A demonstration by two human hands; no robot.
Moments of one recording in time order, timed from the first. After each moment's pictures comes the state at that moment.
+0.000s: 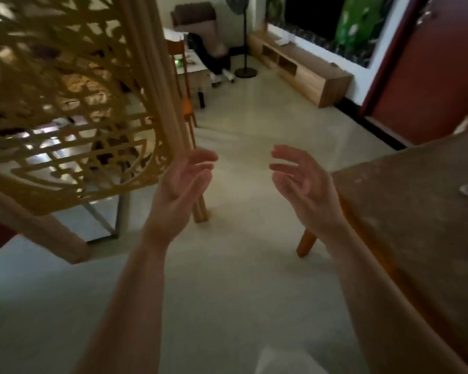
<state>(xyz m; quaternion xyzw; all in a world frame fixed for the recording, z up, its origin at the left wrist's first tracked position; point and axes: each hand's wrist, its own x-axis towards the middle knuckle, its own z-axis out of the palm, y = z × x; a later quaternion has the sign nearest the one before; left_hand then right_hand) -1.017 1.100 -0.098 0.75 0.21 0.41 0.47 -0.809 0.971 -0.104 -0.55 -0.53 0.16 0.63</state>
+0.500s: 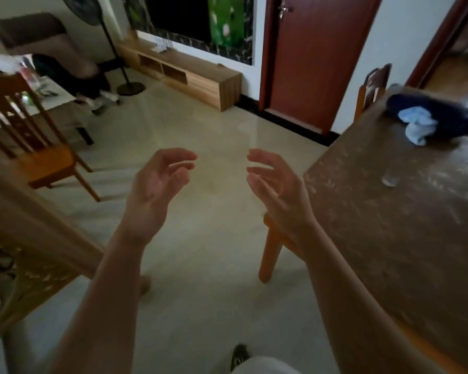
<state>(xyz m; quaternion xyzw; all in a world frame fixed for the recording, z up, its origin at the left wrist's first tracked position) -0.700 1.324 -0.109 0.78 0.05 0.28 0.56 -0.572 1.122 -0.128 -0.66 -0.38 0.02 0.65</state>
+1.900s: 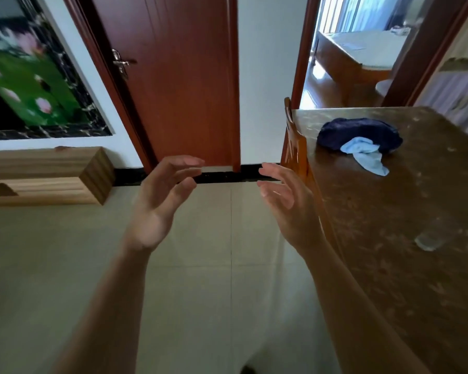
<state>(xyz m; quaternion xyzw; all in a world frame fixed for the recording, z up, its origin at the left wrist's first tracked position) 0.034 1.646 -0.087 0.71 -0.28 0.05 0.65 -0.023 1.410 -0.111 -0.78 -0.05 -0.24 0.58</state>
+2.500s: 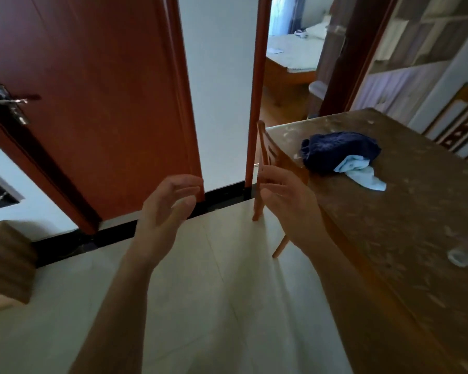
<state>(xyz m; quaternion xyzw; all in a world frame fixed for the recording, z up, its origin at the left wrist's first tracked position) 0.423 1.678 -0.115 0.66 -0.37 -0.07 0.65 0.293 1.461 -0.115 -0.78 0.14 -0.28 0.54</state>
